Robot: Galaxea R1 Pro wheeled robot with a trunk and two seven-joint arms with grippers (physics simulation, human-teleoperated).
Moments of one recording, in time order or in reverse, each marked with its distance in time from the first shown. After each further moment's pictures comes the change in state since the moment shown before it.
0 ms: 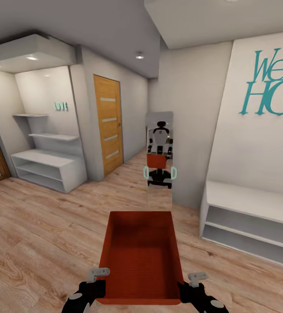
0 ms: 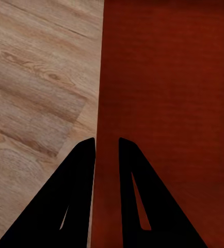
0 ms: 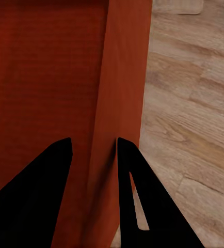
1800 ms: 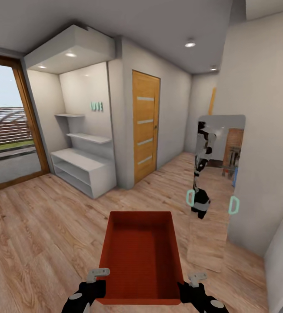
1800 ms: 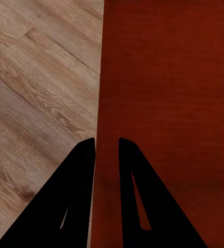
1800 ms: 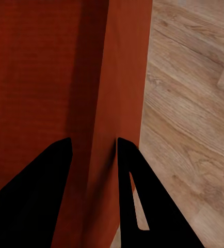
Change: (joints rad) left arm 0.000 -0.001 0.001 0.001 -0.001 0.000 0.000; right arm 0.000 0.000 0.000 0.000 0.000 0.000 0.000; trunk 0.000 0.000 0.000
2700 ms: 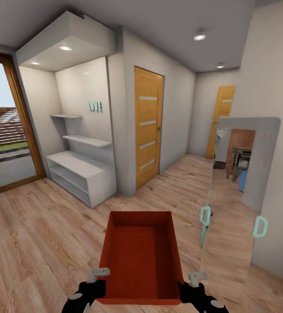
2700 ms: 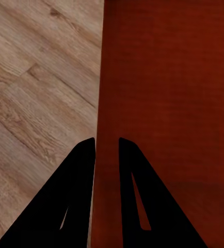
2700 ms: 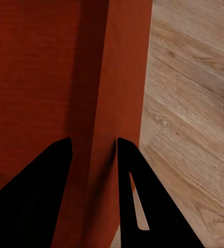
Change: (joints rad) left arm 0.000 0.000 0.000 0.000 0.000 0.000 0.000; right arm 0.000 0.000 0.000 0.000 0.000 0.000 0.000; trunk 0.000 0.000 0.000
